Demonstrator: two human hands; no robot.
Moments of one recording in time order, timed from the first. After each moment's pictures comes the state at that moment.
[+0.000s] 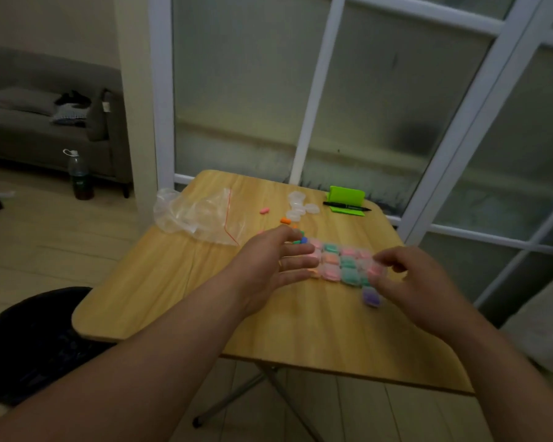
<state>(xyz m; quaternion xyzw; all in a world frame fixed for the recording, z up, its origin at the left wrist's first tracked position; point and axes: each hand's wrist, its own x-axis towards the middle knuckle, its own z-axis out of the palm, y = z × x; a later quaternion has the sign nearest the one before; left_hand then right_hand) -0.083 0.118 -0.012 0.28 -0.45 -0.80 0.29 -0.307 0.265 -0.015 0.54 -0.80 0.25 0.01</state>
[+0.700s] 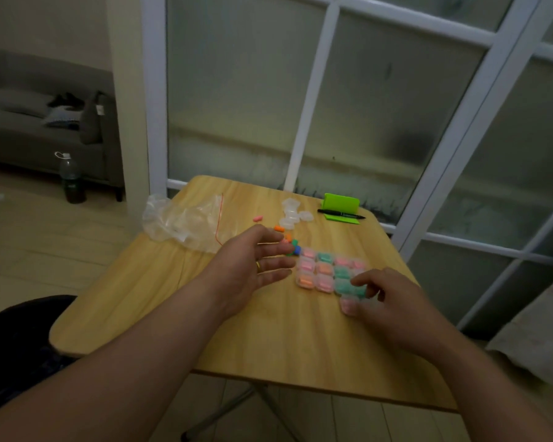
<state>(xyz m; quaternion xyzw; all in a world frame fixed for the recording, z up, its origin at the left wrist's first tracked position) -0.080 0.098 -0.013 0.30 -0.42 -0.79 0.33 -0.298 0.257 -0.022 0.53 -0.82 0.20 -0.08</state>
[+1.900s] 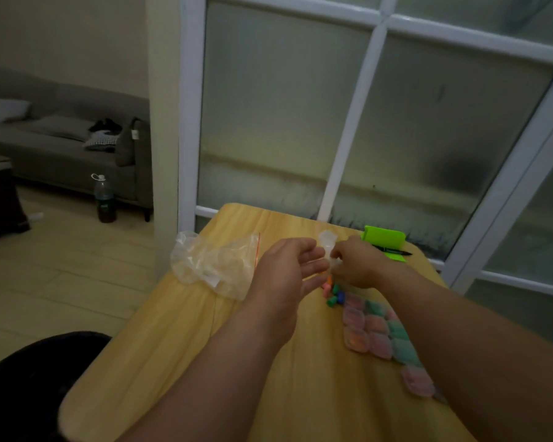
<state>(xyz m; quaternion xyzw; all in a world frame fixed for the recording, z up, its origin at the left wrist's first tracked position) -0.100 0.052 0.005 0.29 -0.38 -0.77 0.43 -0.317 0.012 -0.004 0.59 -0.81 0.00 0.02</state>
